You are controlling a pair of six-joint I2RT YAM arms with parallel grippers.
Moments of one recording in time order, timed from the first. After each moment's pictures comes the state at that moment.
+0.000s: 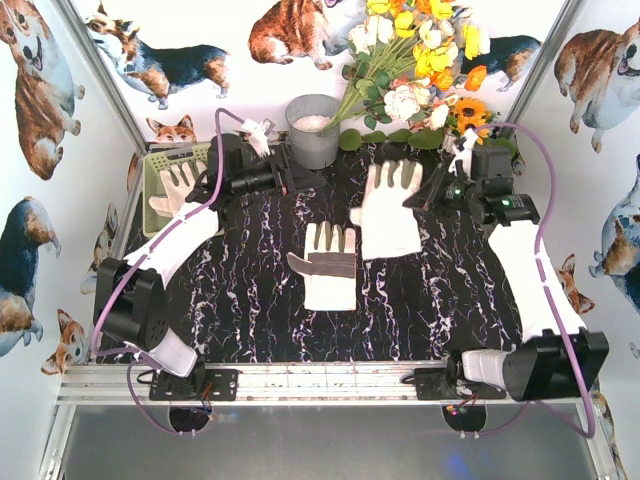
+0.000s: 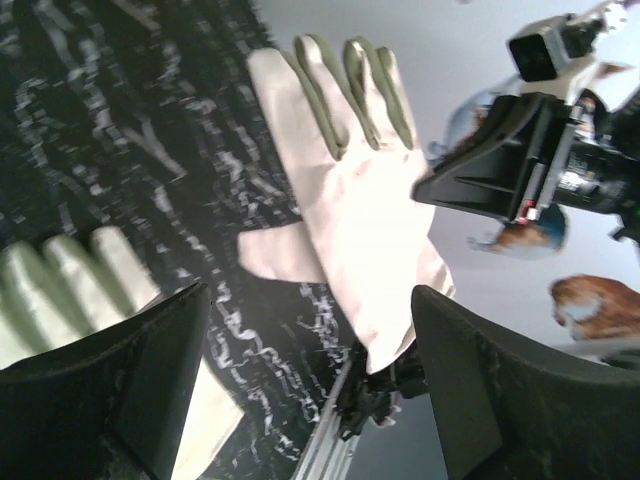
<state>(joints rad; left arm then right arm) -0.32 1.59 1.24 0.09 0.76 -0.79 0.05 1.25 1.25 -0.66 -0.50 0.50</state>
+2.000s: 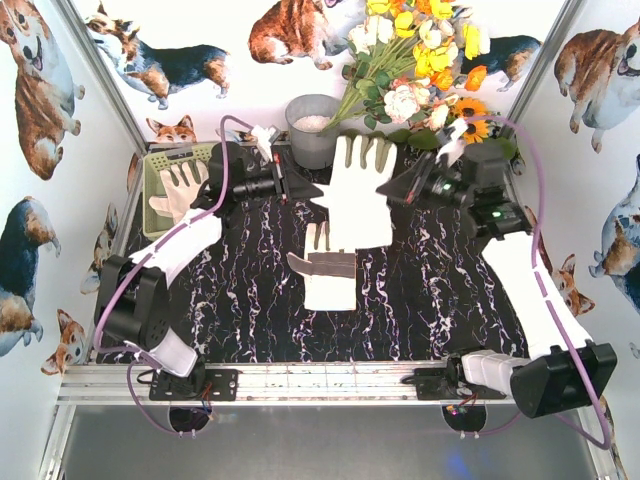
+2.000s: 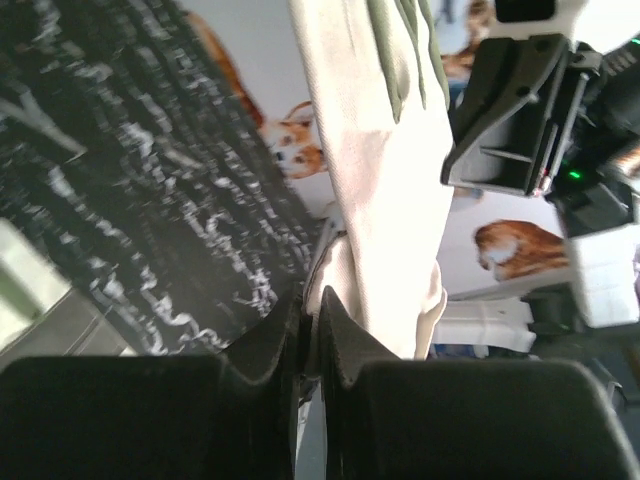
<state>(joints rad) -0.33 1.60 1.15 0.40 0.96 -1.01 0.16 1.18 1.23 -0.34 -0.68 0.78</state>
